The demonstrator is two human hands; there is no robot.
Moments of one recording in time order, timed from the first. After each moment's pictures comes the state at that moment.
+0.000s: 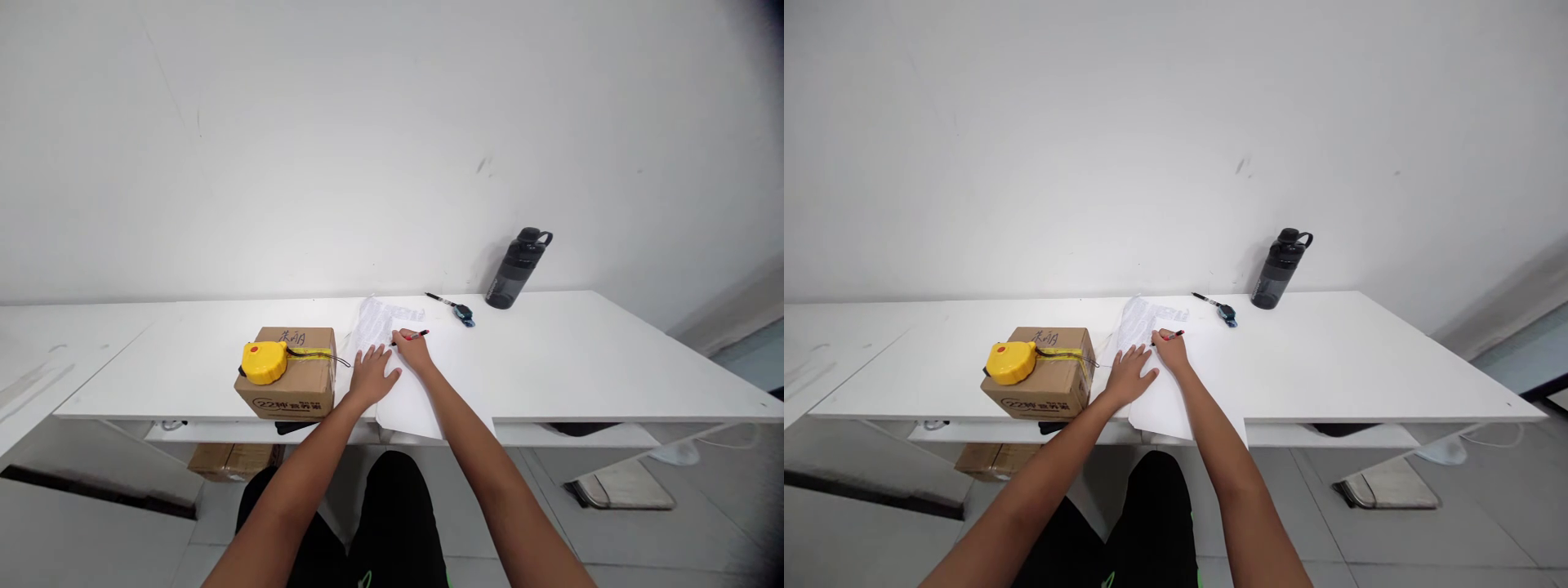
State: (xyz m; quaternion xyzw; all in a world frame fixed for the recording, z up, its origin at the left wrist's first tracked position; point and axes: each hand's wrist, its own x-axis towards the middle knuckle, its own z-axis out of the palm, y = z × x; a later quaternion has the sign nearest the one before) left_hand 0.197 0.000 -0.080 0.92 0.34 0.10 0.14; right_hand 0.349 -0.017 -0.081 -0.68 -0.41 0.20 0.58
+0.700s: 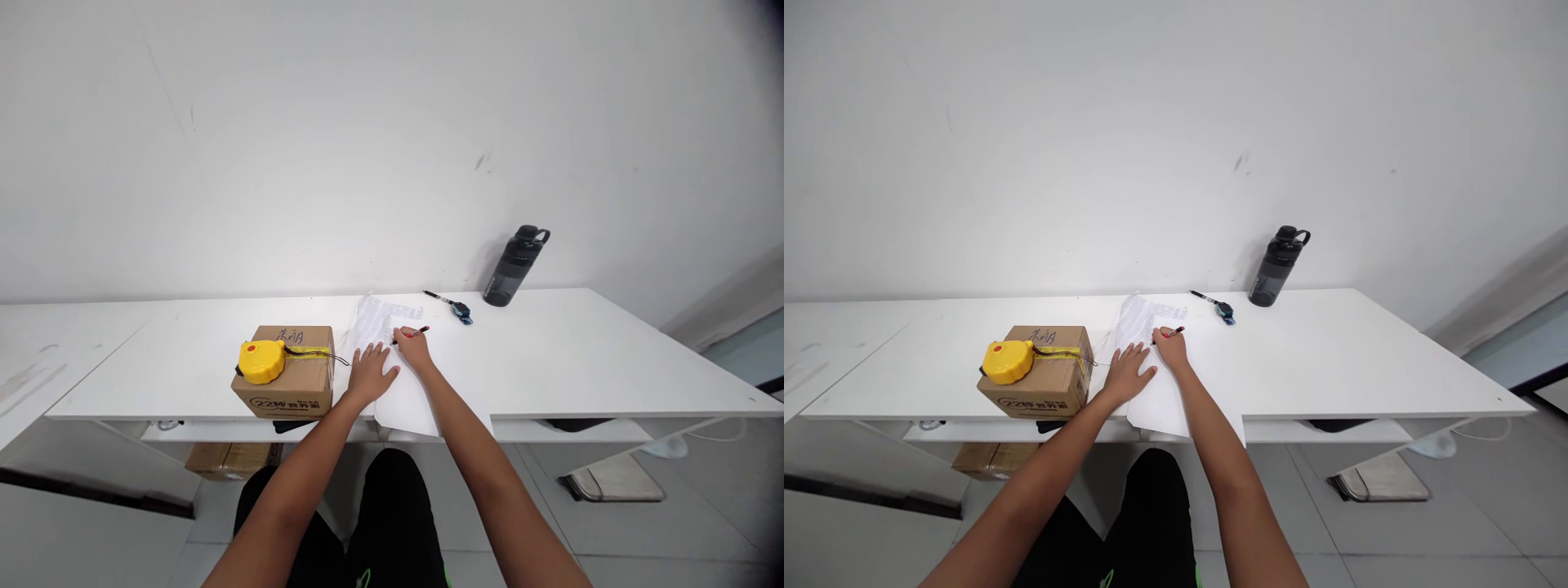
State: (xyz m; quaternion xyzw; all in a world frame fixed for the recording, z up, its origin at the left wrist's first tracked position) left_hand 0.199 0.000 -0.081 0.92 0.34 0.13 0.15; right_hand 0.349 -0.020 -0.077 -0.69 -0.38 0.19 0.59
